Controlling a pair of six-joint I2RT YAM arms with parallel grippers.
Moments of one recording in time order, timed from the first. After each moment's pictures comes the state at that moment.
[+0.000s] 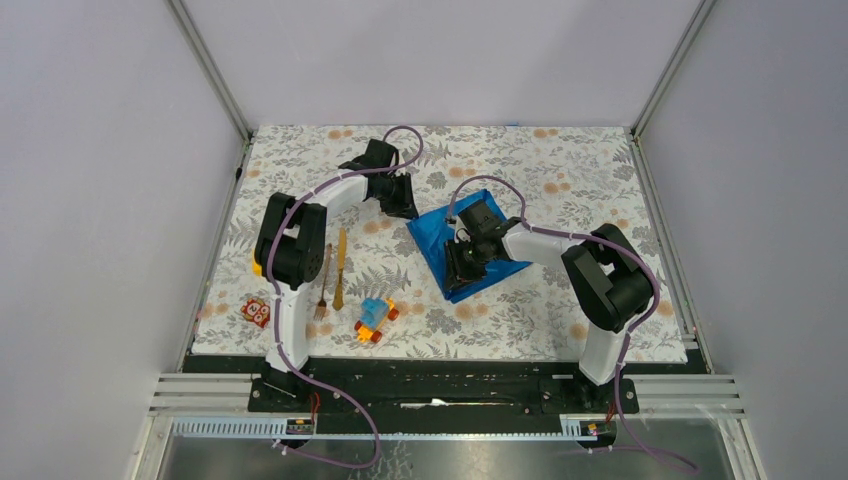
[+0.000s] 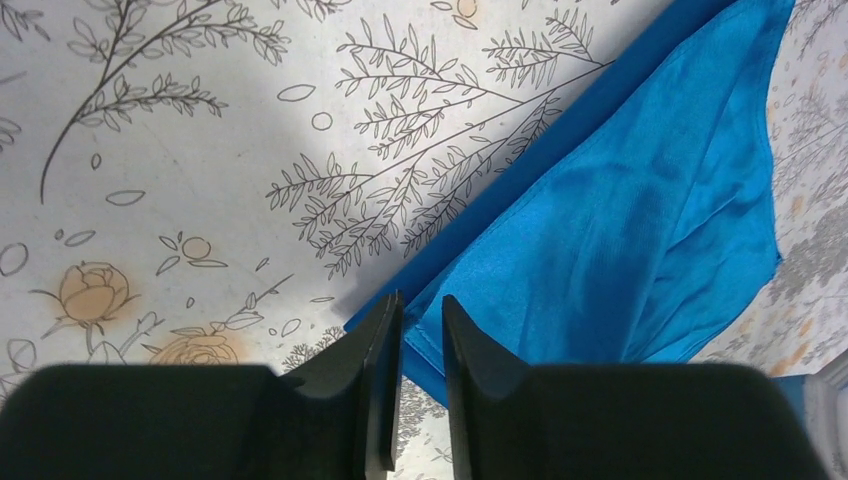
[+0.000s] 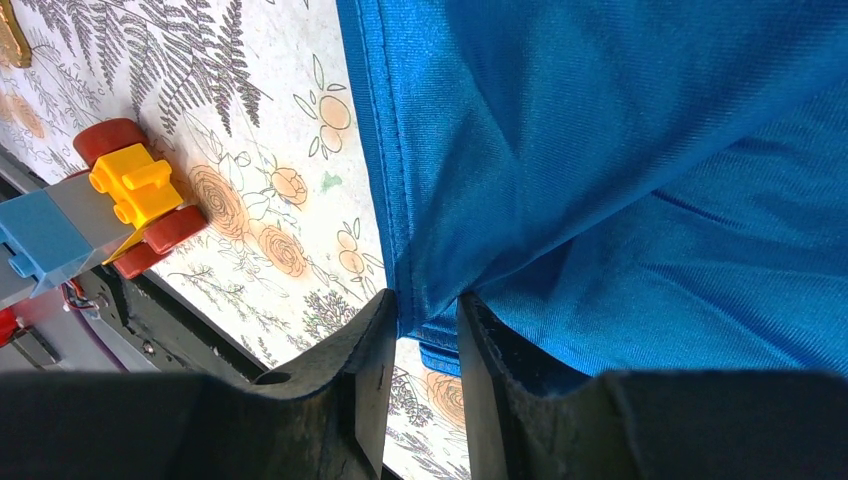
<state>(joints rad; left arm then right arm) -0.35 2.14 1.61 -0.46 0.37 -0.39 0.63 1.83 1.06 -0.37 -0.41 0.41</state>
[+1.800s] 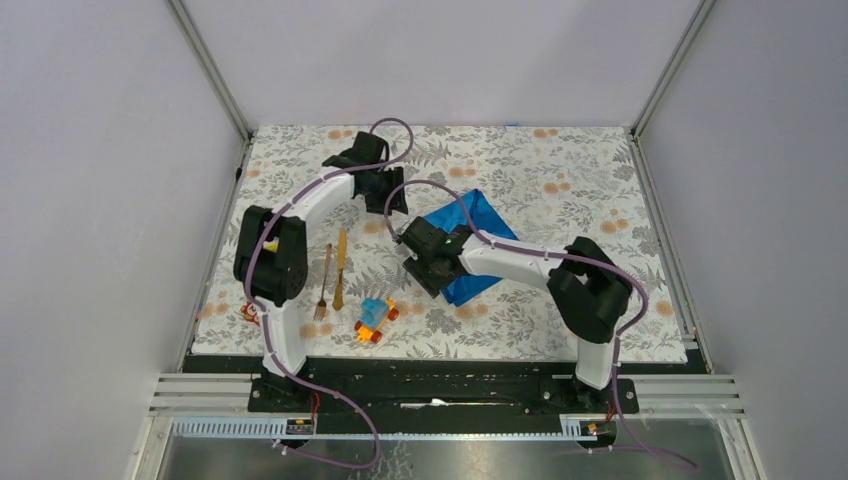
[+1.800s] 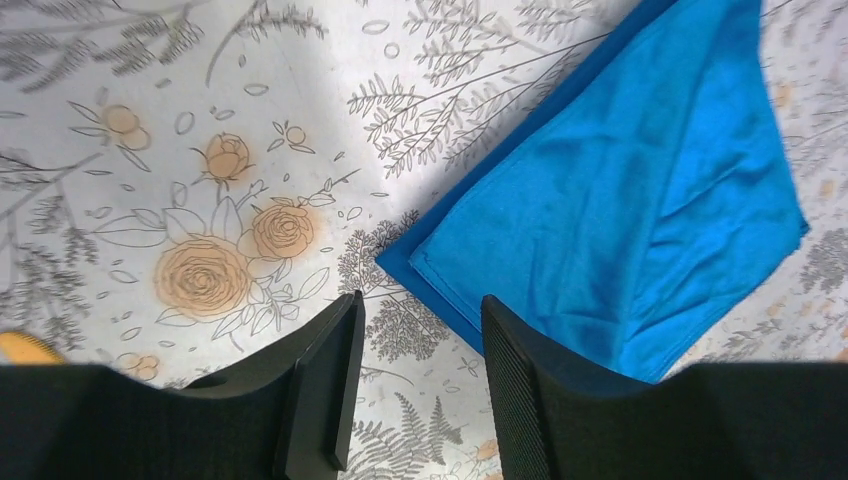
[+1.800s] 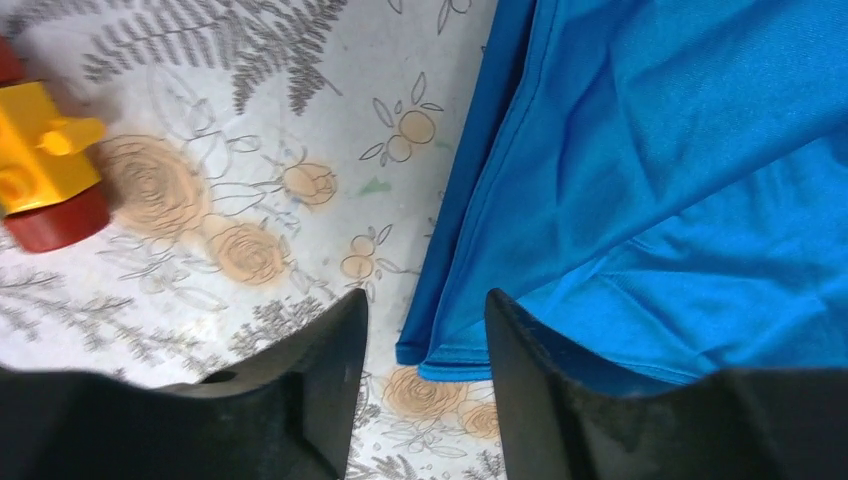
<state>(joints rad) -0.35 1.99 1.55 -0.59 0.23 -0.35 0.94 1.85 1.30 -0.63 0.12 0.13</state>
